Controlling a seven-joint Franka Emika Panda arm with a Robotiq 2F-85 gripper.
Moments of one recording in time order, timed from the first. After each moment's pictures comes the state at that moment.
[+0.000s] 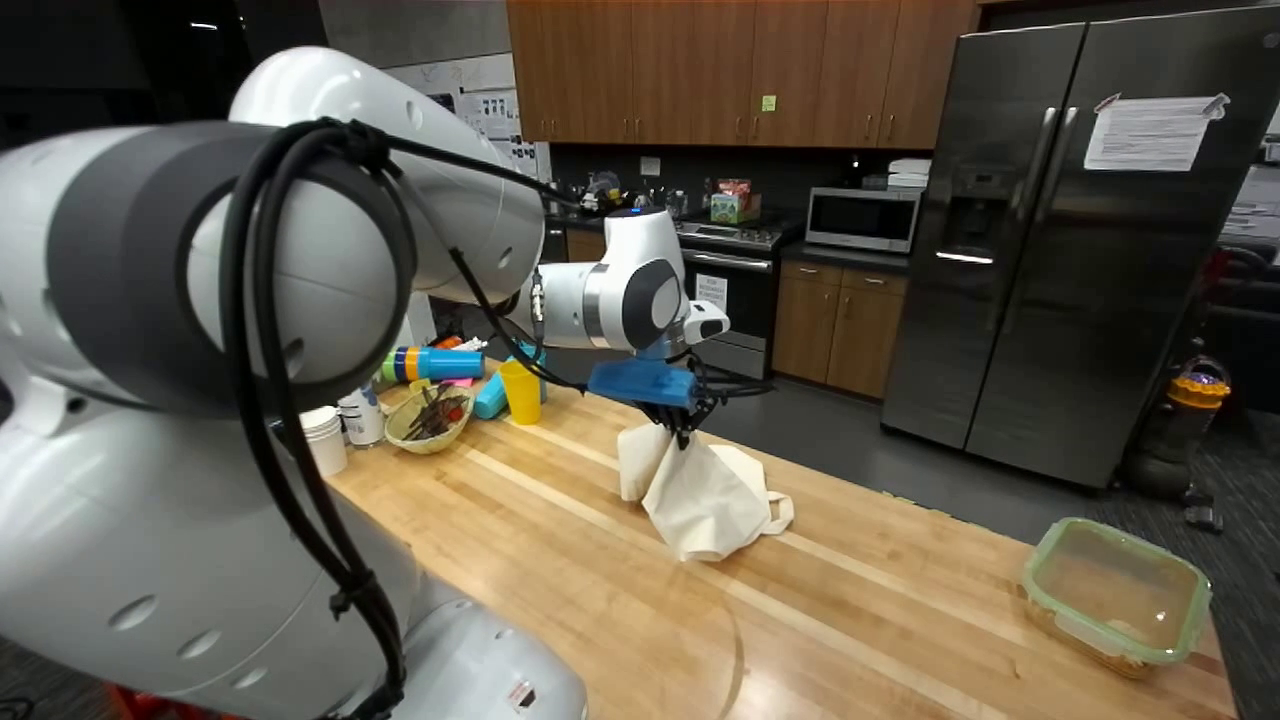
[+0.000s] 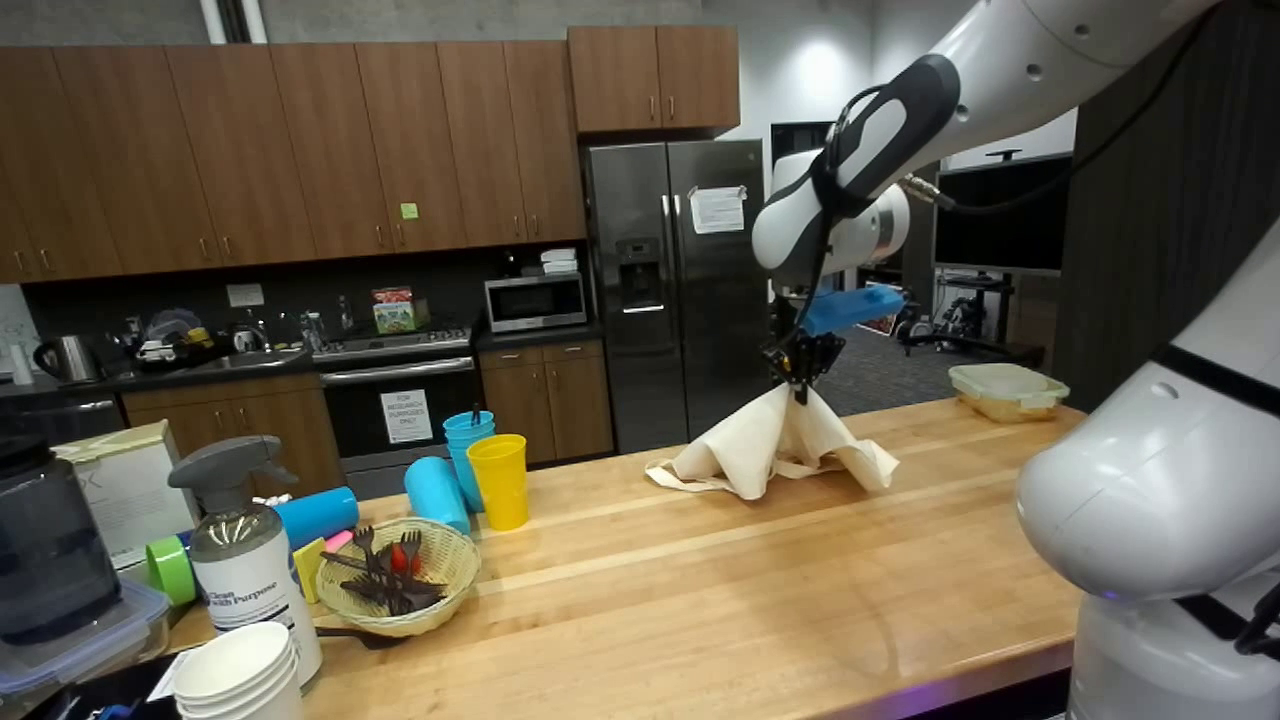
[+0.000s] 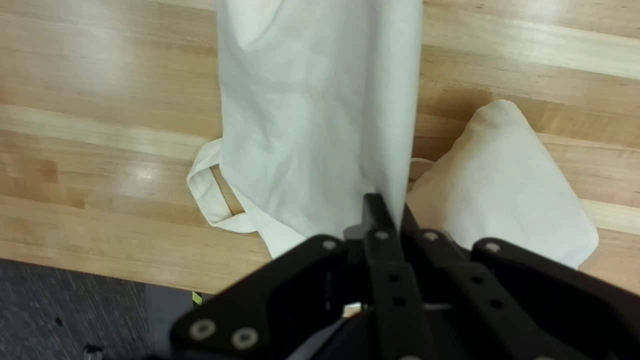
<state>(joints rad) 0.02 -0.43 0.09 -2.54 -0.08 2.30 0.08</state>
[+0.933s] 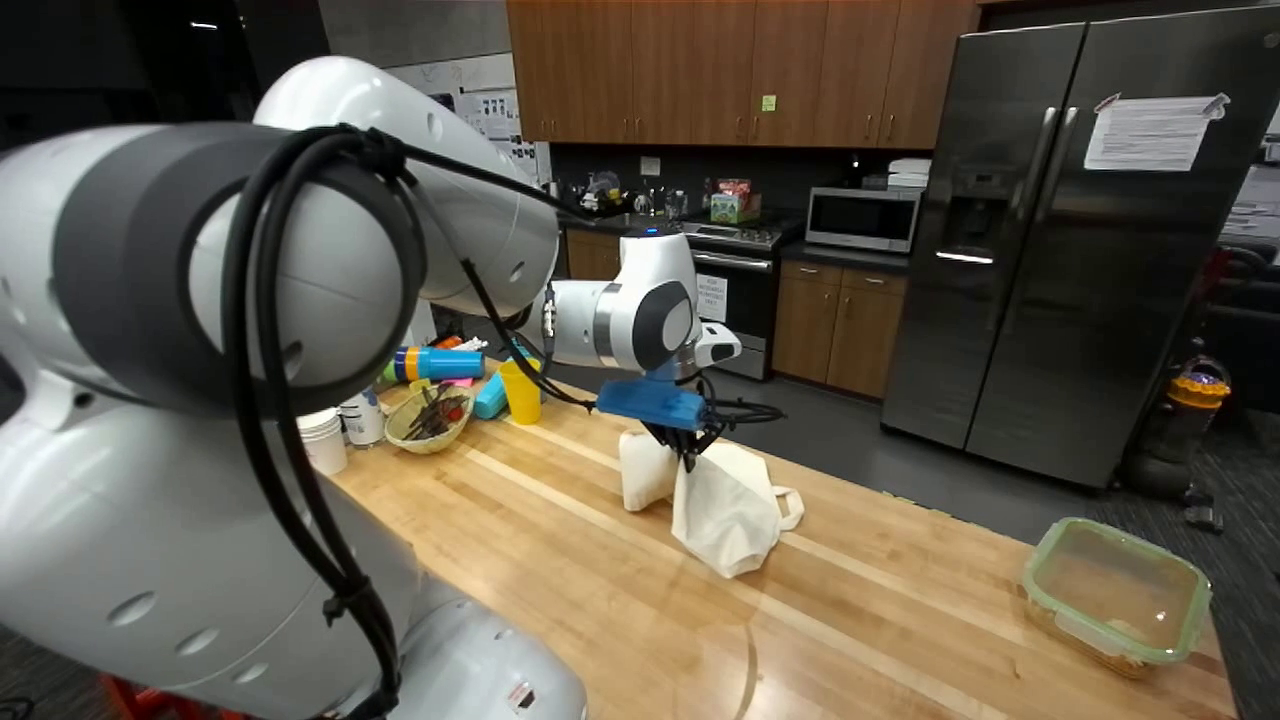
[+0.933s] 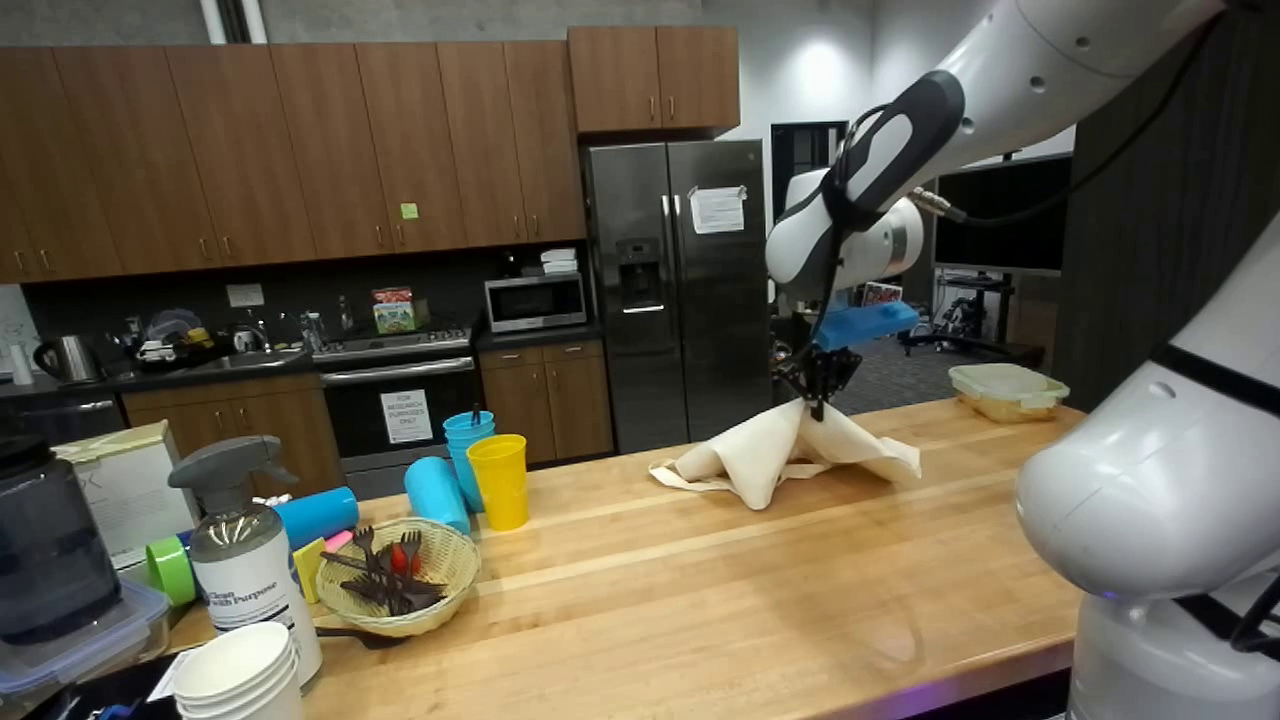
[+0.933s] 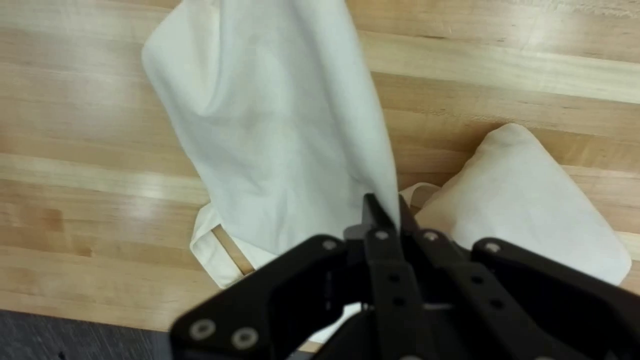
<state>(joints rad) 0.01 -0.41 0.06 -2.59 -0.08 2.31 0.07</state>
